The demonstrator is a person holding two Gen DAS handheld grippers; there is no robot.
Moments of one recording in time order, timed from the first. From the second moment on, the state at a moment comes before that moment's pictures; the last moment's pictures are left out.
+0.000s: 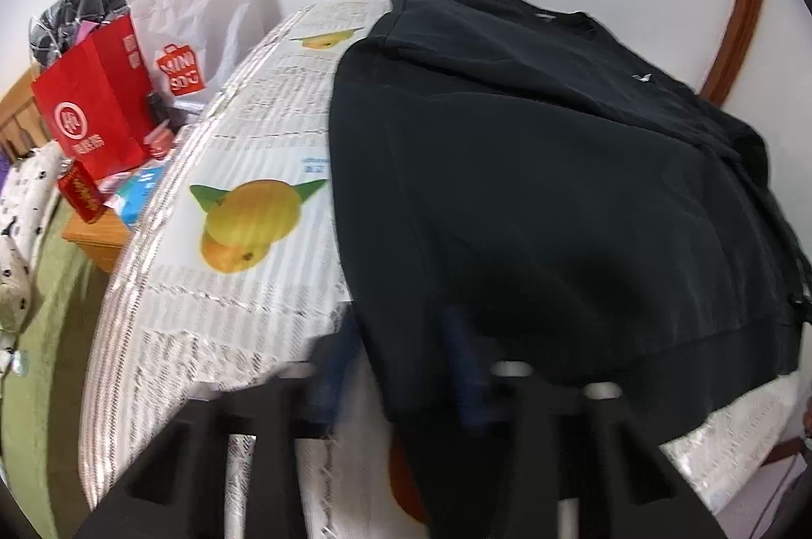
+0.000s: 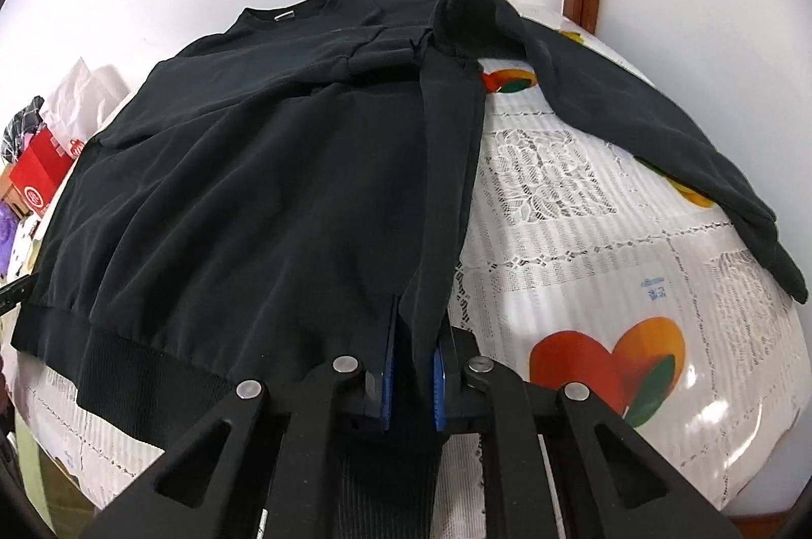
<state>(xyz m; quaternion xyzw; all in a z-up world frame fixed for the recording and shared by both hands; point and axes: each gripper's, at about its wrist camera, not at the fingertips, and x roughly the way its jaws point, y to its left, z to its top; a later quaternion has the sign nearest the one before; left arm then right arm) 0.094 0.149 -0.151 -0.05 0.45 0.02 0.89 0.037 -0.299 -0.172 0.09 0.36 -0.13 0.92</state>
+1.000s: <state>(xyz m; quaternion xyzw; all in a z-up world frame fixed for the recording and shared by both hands) 0.125 0.114 -0.130 -0.02 0.44 0.07 0.89 0.112 -0.338 -0.106 0.04 0.33 -0.17 0.93</state>
